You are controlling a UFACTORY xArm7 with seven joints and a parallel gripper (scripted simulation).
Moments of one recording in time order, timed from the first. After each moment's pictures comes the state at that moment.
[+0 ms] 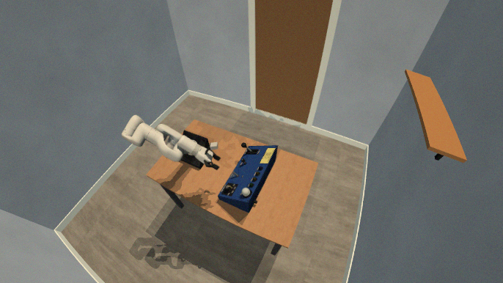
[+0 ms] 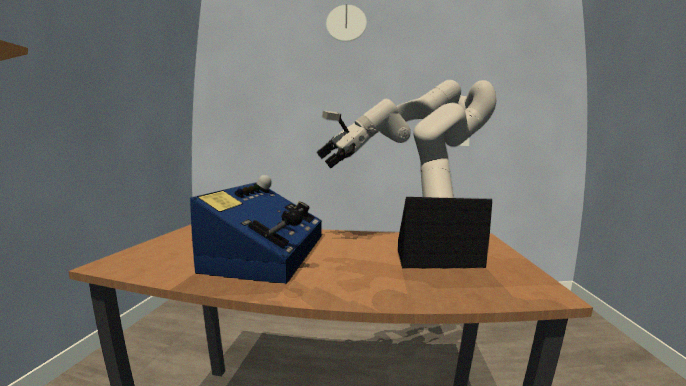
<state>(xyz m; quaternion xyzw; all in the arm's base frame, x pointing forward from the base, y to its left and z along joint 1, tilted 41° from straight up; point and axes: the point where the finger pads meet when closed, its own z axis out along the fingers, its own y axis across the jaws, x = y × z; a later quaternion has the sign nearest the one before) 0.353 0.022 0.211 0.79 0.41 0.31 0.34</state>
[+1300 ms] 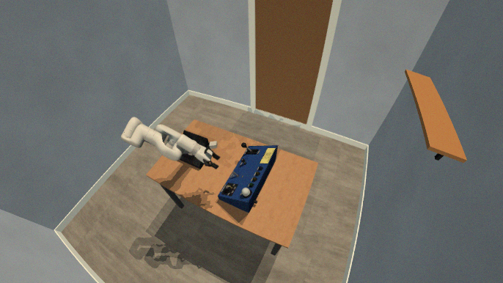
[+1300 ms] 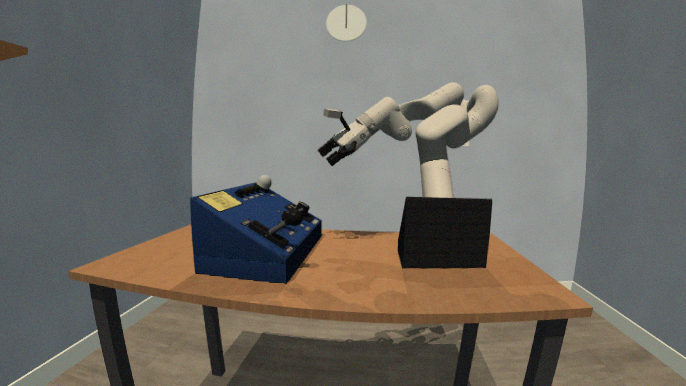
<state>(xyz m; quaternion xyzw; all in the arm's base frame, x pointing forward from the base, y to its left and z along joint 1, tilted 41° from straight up) 0.349 0.027 0.216 0.79 0.41 0.31 0.34</state>
